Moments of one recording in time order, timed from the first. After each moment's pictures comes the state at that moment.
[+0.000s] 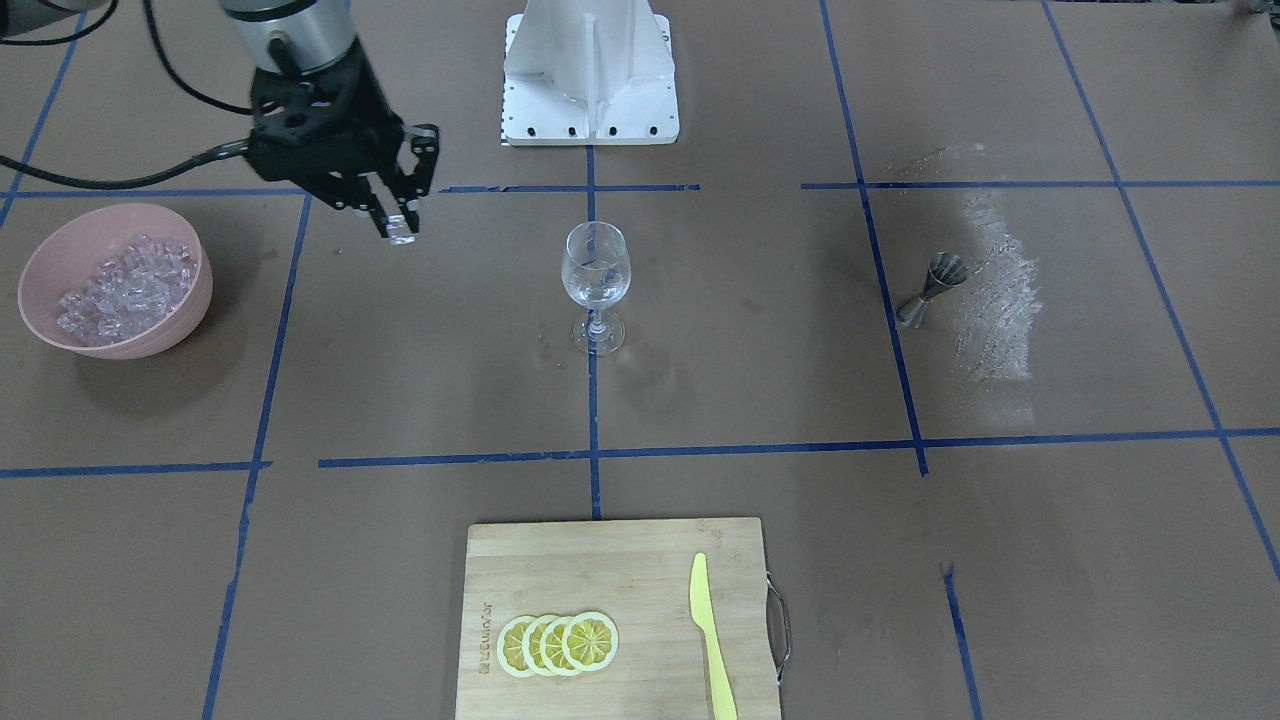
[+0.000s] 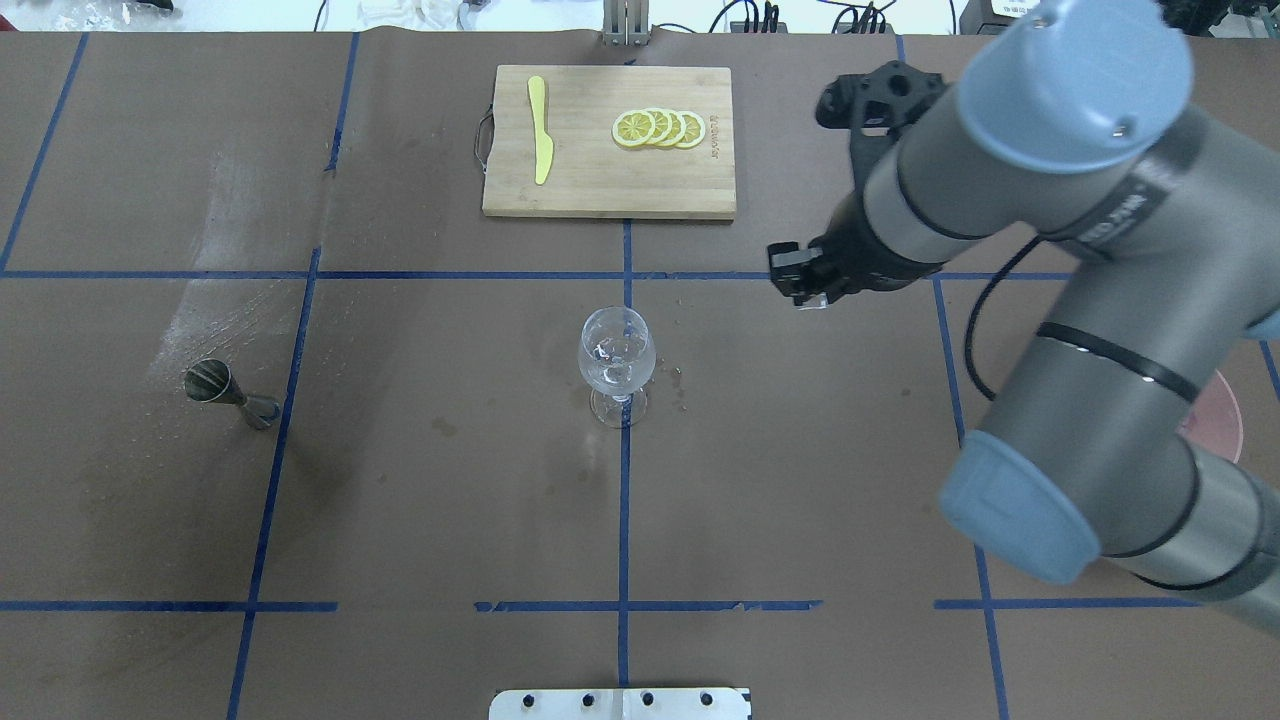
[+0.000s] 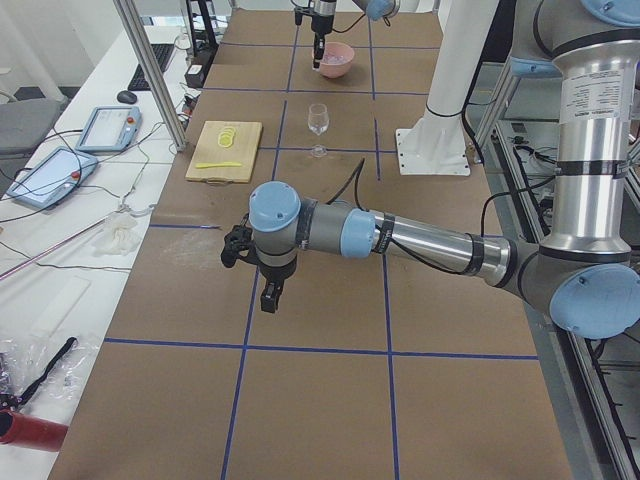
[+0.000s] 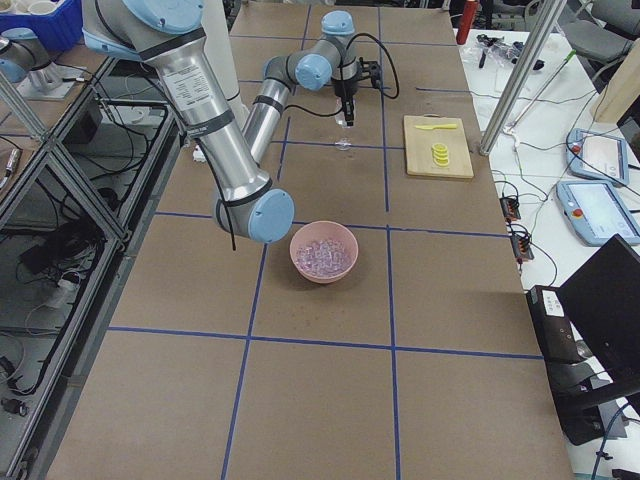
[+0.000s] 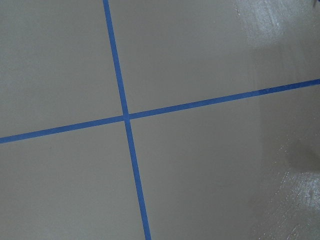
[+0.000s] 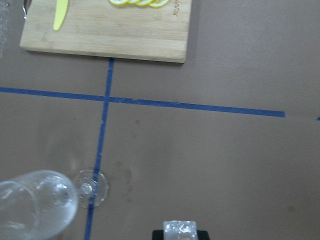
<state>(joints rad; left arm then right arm) -1.57 -1.53 -1.84 -1.50 -2.41 0.08 0.68 -0.94 2.08 -1.87 1.91 1.05</state>
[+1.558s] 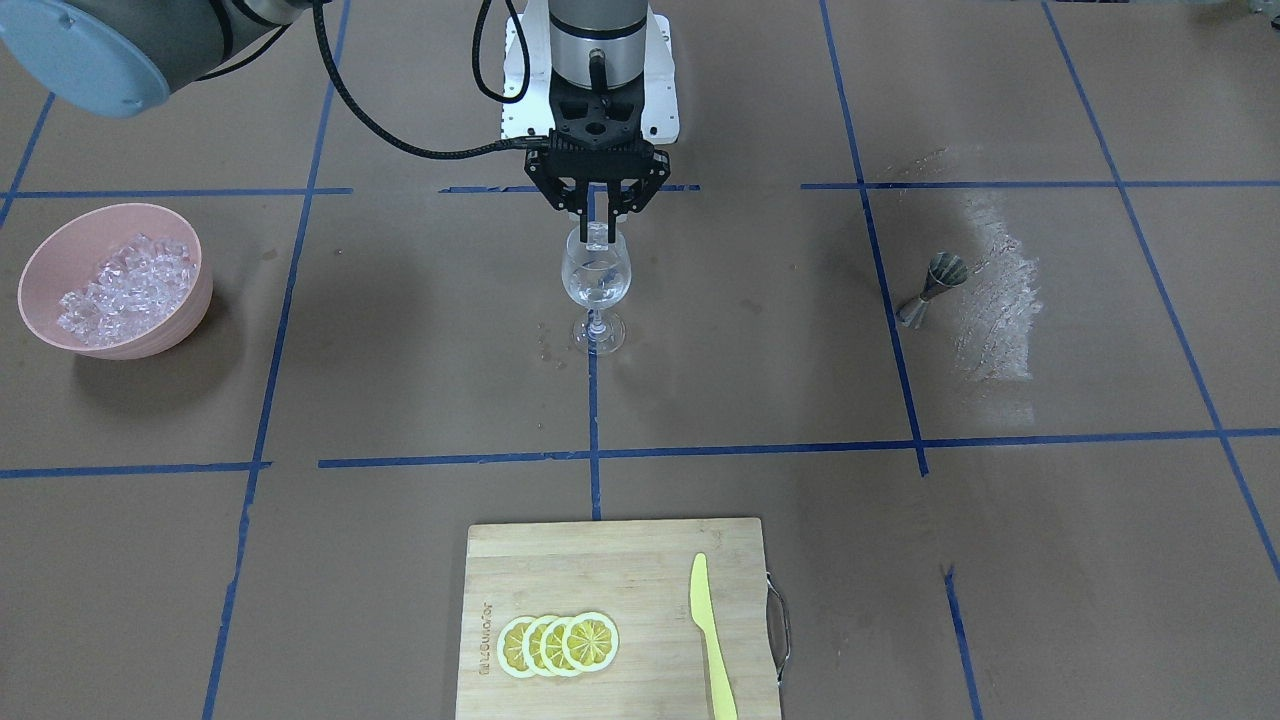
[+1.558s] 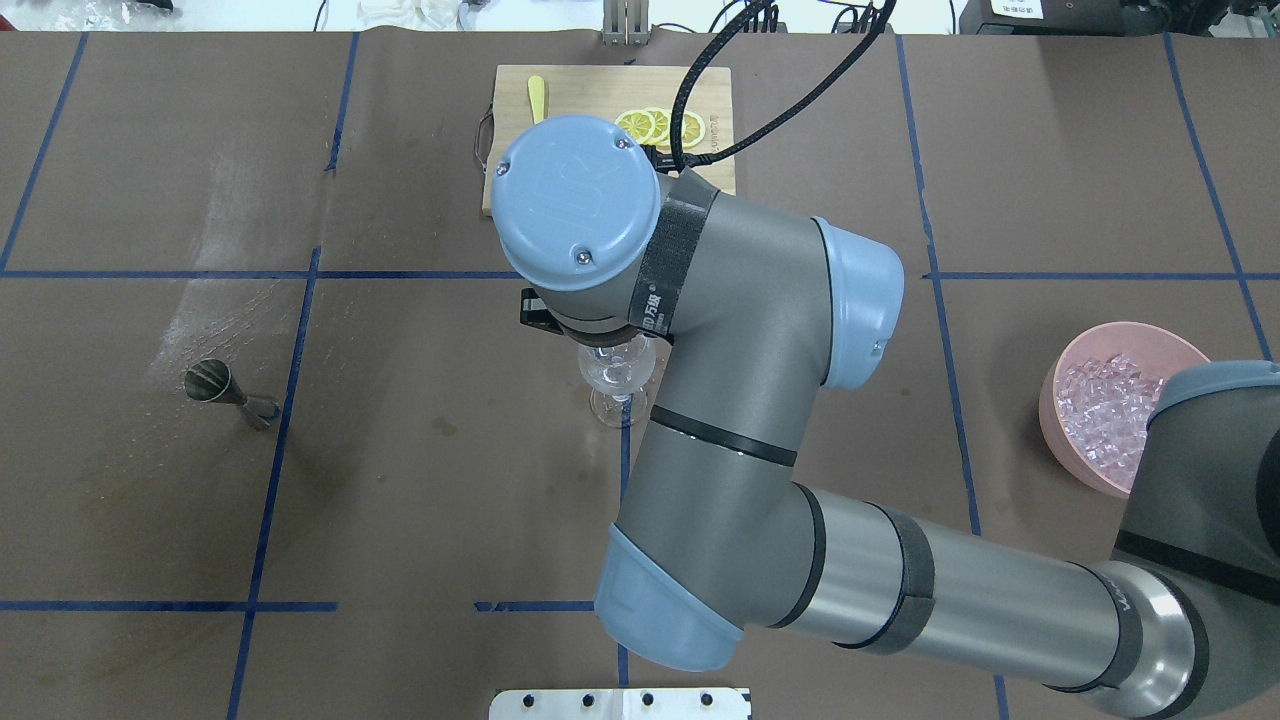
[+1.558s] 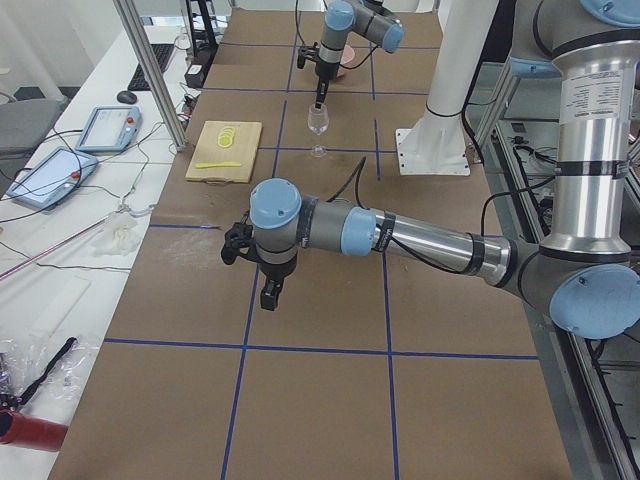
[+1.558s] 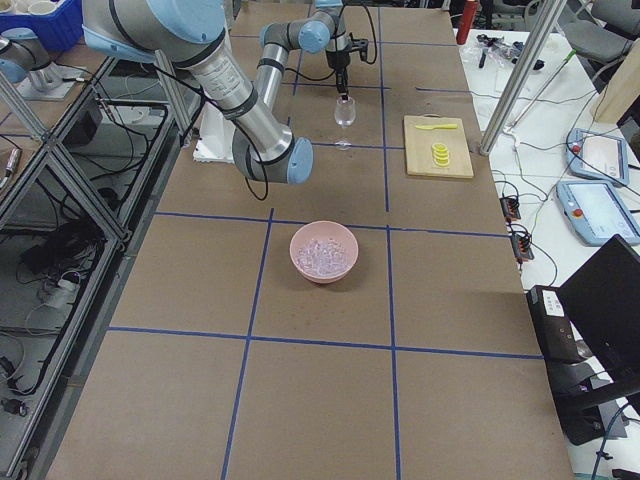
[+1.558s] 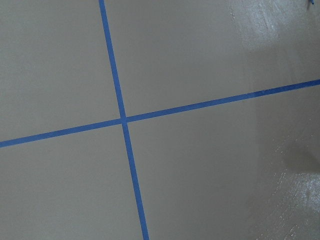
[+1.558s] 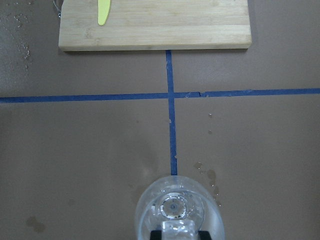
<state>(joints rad) -1.57 -1.53 -1.85 -1.50 -2.41 0.08 0.47 -0.62 1.78 -1.97 1.68 1.27</state>
